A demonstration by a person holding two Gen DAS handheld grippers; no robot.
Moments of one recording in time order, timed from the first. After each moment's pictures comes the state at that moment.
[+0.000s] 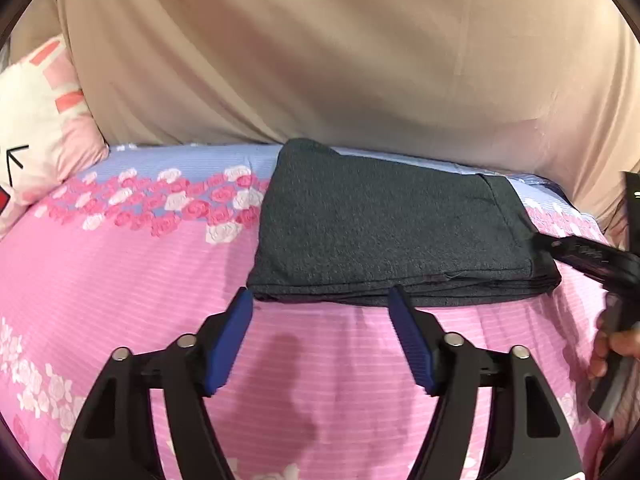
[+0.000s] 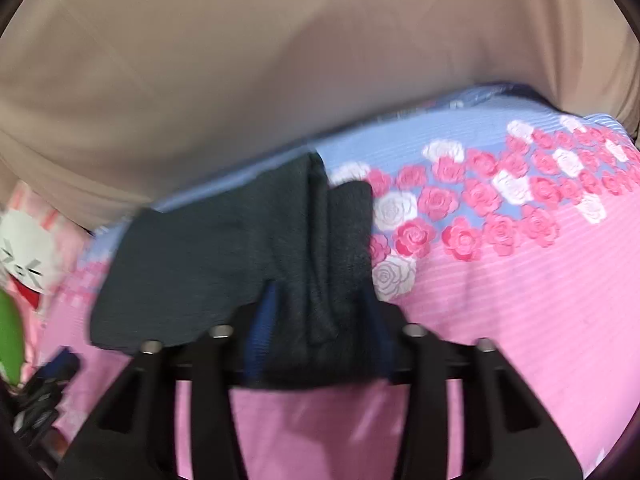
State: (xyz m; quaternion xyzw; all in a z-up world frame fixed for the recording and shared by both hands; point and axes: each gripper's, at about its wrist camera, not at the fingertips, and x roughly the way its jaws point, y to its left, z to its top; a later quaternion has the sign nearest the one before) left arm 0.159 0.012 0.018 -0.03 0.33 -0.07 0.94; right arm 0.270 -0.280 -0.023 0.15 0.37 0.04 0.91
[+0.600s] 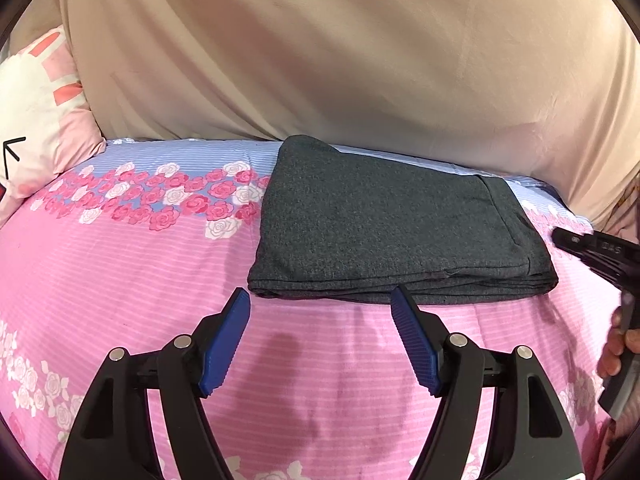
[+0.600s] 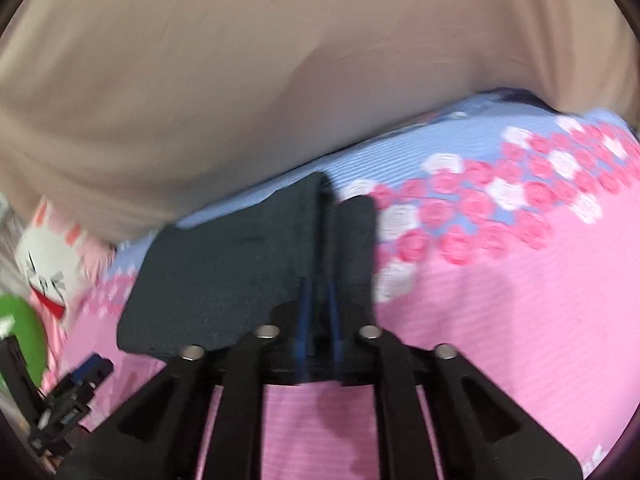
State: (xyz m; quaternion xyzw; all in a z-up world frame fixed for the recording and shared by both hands) left arm 0.161 0.018 0.016 -0.04 0.34 -0.08 0.94; right arm 0.258 -0.283 0.003 0.16 0.35 0.07 0.92
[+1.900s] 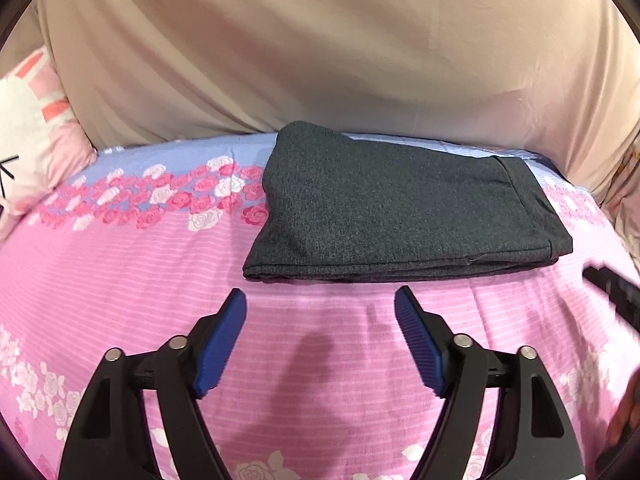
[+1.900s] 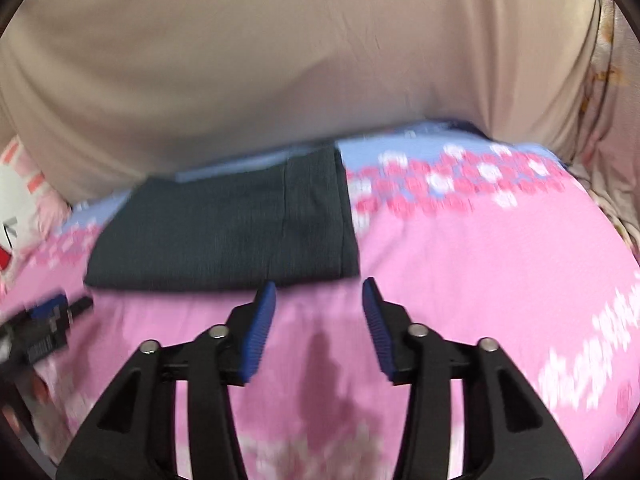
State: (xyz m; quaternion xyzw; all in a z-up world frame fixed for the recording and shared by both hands) left arm 0.153 -0.005 0.003 0.01 0.34 -0.08 0.94; right arm 0.151 -0.251 -0.024 0.07 0.32 -0.04 0.94
